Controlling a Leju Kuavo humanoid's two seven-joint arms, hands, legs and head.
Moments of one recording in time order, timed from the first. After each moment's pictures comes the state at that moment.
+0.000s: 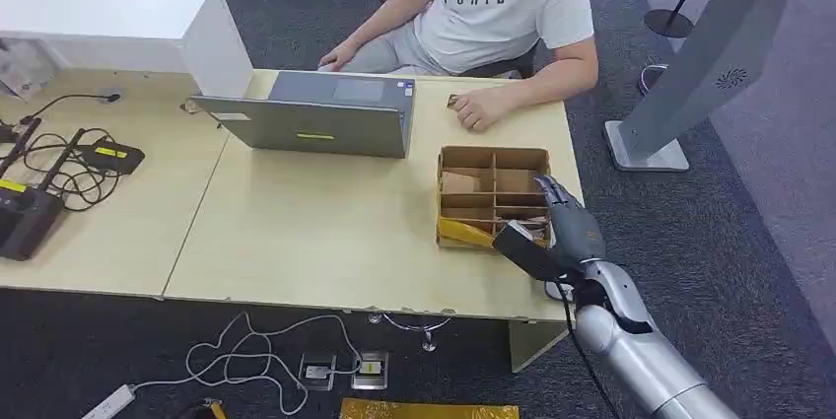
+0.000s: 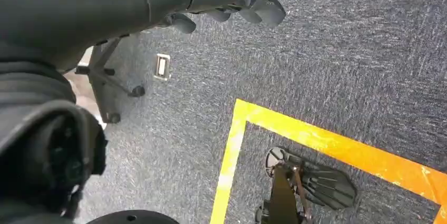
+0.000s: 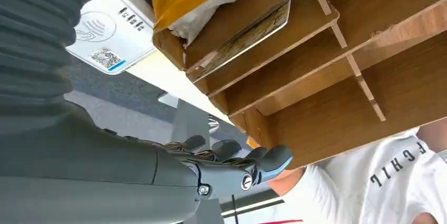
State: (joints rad) left arm -0.20 0.15 -1.16 -0.17 1.22 0.27 0.08; right arm -0.44 -0.32 0.66 -1.15 0.62 -0.27 0.08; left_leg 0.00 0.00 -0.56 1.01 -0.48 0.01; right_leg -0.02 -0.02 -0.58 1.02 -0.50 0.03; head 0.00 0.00
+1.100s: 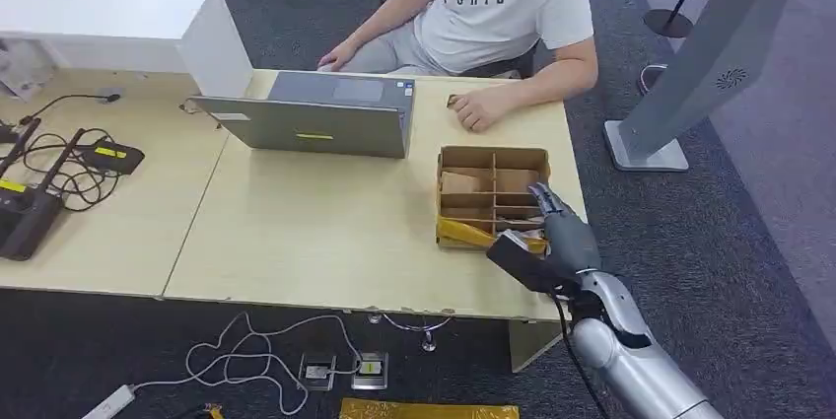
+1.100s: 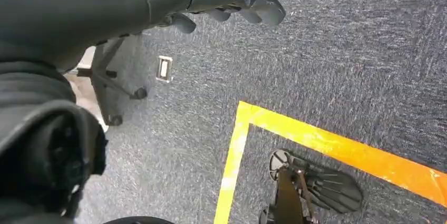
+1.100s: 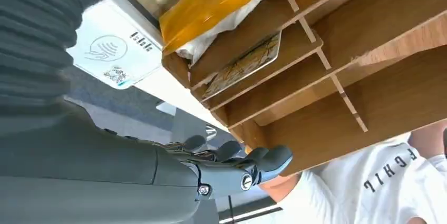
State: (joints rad) left arm -0.19 0.15 -1.16 -0.17 1.22 0.27 0.07; right arm -0.38 -0.33 0.65 -1.26 0.64 -0.23 0.13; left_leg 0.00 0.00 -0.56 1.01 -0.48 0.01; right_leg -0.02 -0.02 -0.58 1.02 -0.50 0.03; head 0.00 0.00
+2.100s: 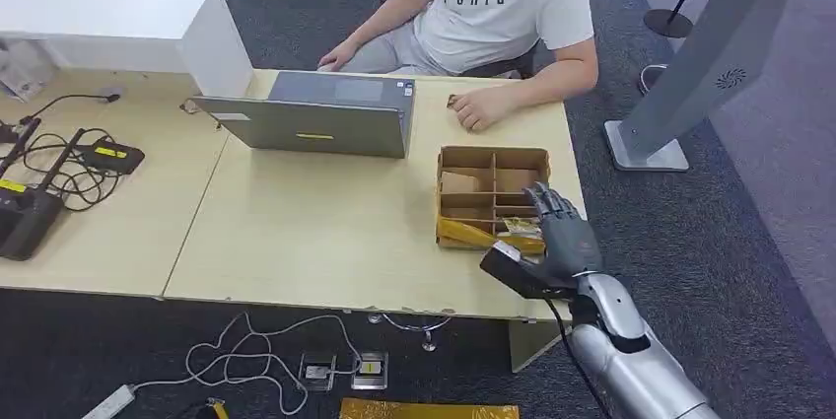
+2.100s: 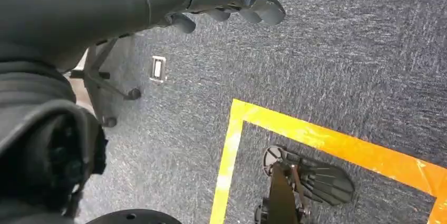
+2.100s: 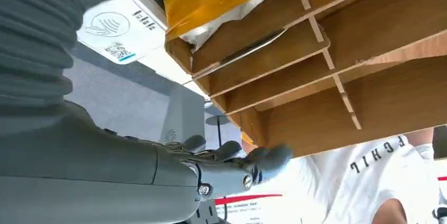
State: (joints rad) left arm -0.20 0.15 -1.16 -0.17 1.21 0.26 0.06; right arm -0.37 -0.32 0.64 -1.25 0.80 -0.26 0.12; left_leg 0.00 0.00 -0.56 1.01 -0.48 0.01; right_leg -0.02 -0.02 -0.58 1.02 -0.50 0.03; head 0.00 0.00
